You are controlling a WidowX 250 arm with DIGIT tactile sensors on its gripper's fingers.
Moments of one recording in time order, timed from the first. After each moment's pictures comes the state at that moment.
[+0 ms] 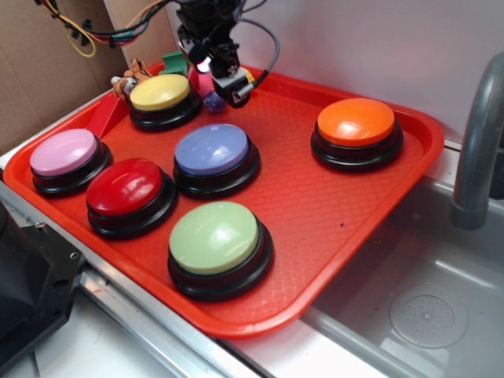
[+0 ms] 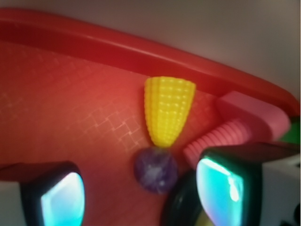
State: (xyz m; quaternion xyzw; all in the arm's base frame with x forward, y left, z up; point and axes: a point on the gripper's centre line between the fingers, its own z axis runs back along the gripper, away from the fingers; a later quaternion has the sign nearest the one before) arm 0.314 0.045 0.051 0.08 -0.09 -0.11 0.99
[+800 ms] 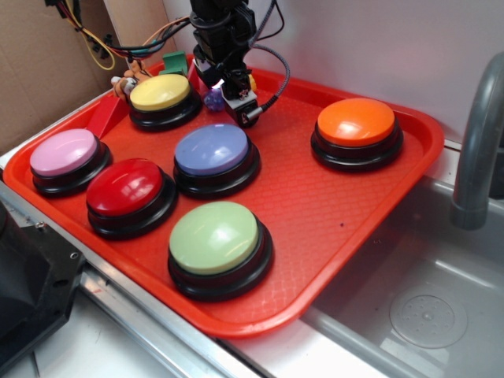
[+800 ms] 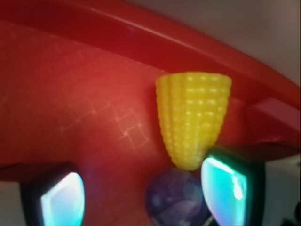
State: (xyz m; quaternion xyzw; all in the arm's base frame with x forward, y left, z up) arm 0.322 0.044 0.031 0.09 -0.08 -0.13 0.98
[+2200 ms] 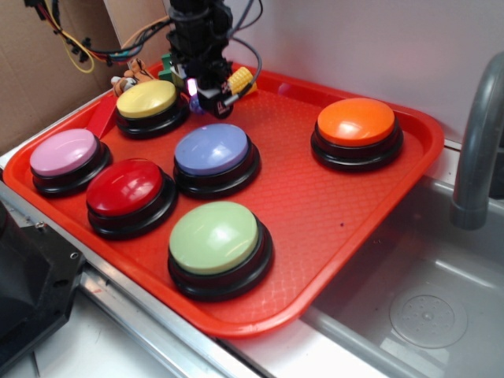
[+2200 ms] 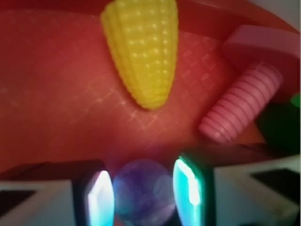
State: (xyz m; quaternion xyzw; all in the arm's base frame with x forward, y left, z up) arm 0.302 0.059 0.051 0.06 -0.03 -0.03 1.00
